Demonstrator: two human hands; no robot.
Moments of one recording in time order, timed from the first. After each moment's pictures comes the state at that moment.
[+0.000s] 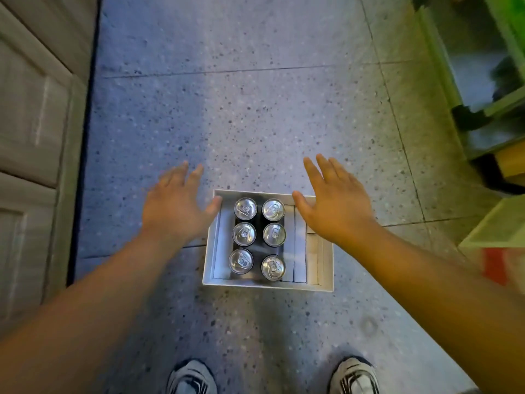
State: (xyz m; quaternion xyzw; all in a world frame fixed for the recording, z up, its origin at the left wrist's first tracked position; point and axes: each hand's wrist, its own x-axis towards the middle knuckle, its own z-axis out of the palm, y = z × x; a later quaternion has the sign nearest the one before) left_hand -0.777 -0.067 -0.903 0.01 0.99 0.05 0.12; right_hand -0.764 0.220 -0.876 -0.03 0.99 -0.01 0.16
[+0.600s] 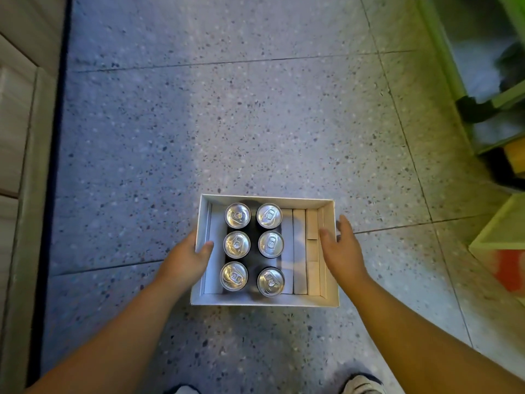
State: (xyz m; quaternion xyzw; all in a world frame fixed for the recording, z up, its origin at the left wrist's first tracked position) left_hand -0.725 -0.063 -1.011 -0.17 0.87 0.33 0.32; right_hand -0.702 0.241 -1.003 0.36 0.82 -0.42 0.15
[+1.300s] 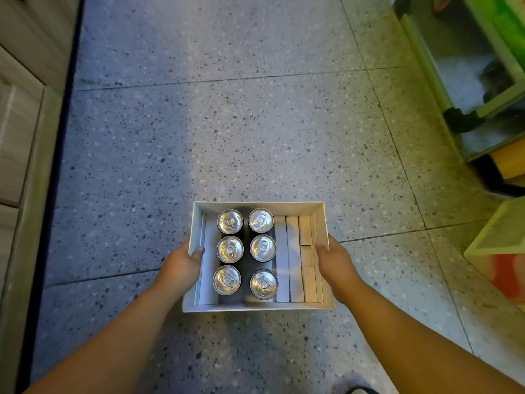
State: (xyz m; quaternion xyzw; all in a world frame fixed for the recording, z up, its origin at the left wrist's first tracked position) left_hand -0.724 -0.054 -1.020 -0.23 0.86 0.35 0.30; right_hand -0.696 0.243 -1.000 0.39 0.75 -0.50 0.21
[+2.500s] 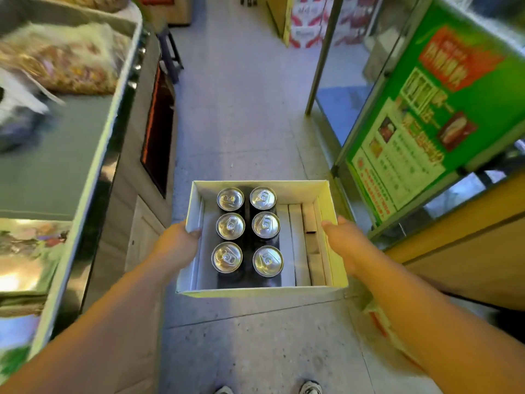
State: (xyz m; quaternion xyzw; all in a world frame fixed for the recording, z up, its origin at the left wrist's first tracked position) left_hand -0.808 -0.084 -0.201 -0.17 0.91 0.32 0.19; right_hand -0.777 0.211 -0.166 0.34 0.78 -0.50 0.16
